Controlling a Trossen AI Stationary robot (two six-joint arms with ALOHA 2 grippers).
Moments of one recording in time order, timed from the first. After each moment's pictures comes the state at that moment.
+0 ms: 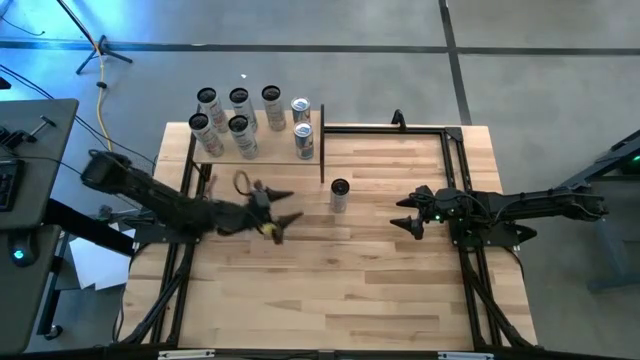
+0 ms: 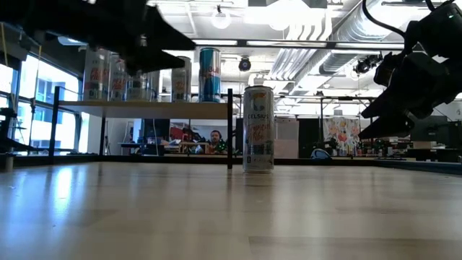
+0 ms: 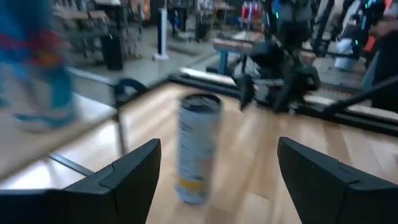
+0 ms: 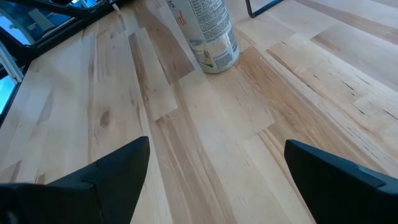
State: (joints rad) left arm -0.27 1.27 0.42 0.70 -0.68 -0.19; right arm -0.03 0.49 0.08 -0.08 0.09 0.49
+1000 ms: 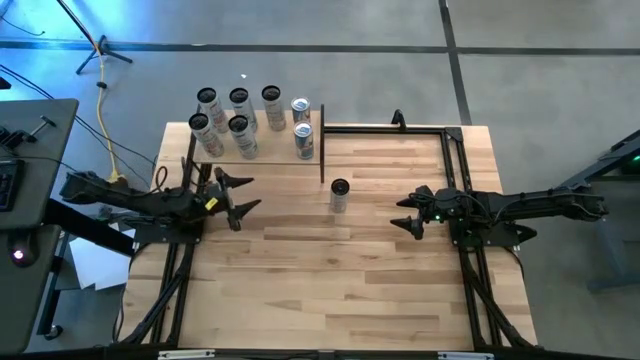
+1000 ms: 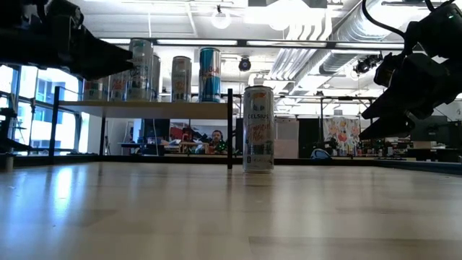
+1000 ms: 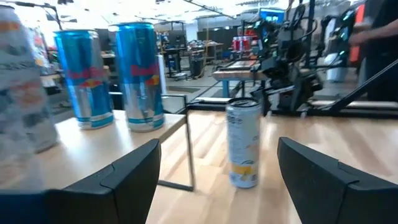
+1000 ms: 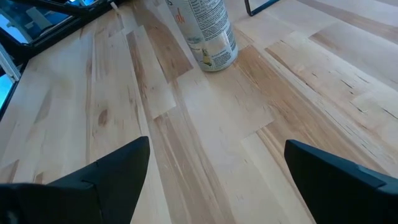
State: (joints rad) left arm -0.17 0.36 0.01 0.42 -0.54 0.10; right arm -0.03 0.49 0.08 -0.09 0.09 0.49
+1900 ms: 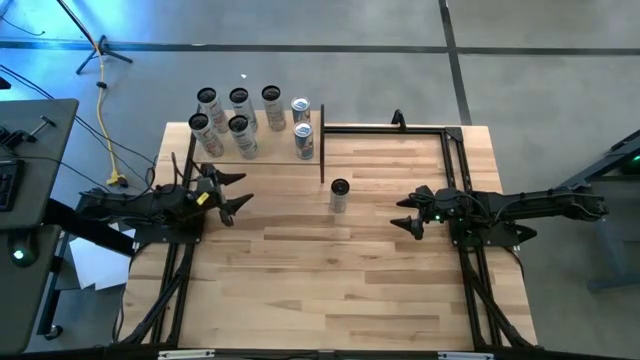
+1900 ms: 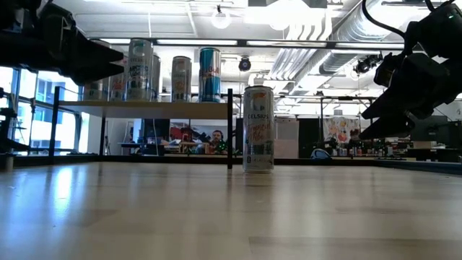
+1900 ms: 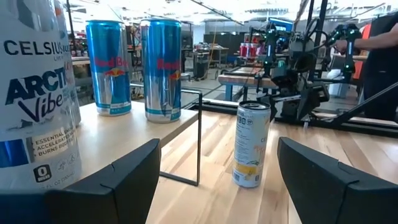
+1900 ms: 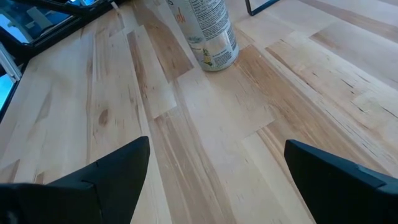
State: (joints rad) left arm -0.09 0.01 0.01 0.07 -0.50 0.01; right arm -0.03 0.49 0.08 -0.09 0.09 0.49
